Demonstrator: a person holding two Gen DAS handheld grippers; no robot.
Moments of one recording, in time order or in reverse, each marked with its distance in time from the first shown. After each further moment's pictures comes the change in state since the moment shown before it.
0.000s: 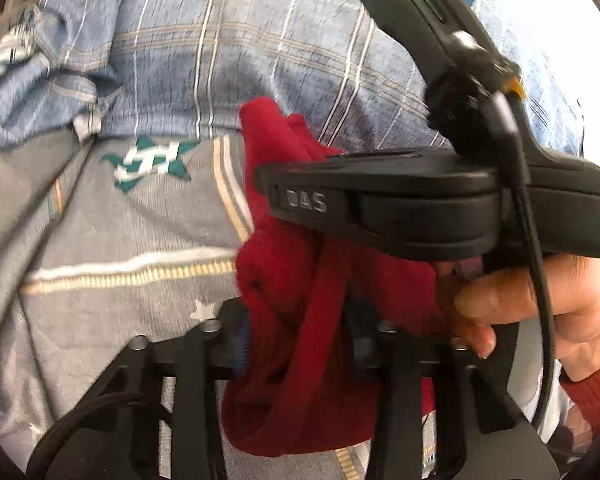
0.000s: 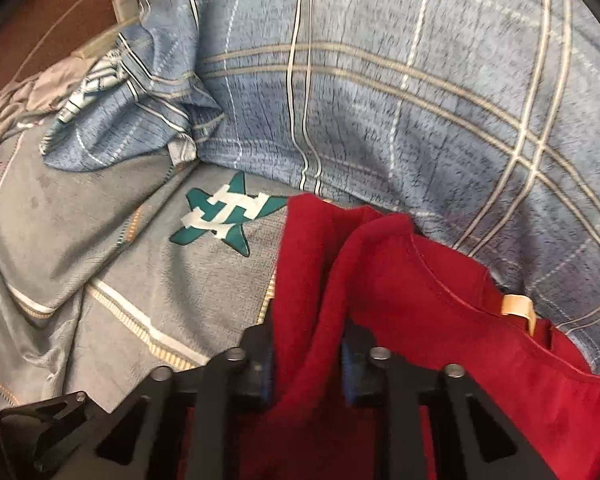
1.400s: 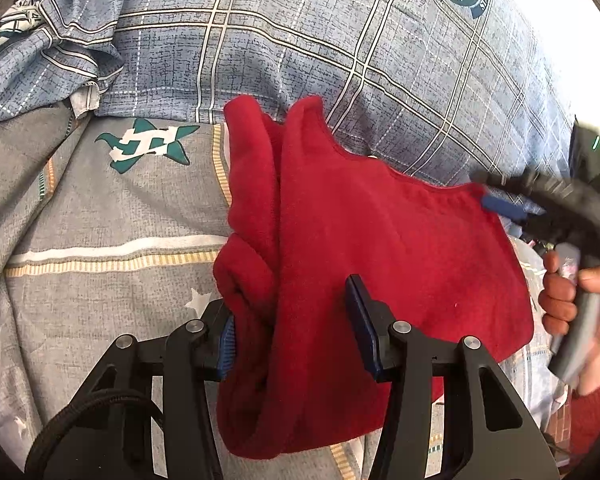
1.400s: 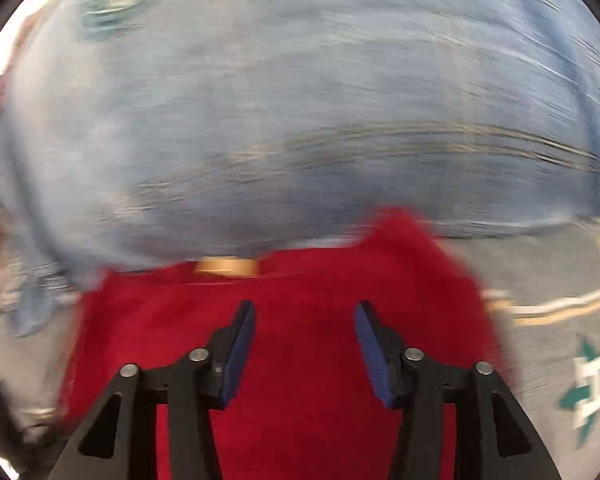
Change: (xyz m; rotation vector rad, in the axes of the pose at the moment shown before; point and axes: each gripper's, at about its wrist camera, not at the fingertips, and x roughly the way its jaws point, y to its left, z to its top) left arm 0.007 0.020 -0.002 -0.072 0.035 -0.053; right arm -0.131 -0.173 -0.086 0.593 -0.189 -0.132
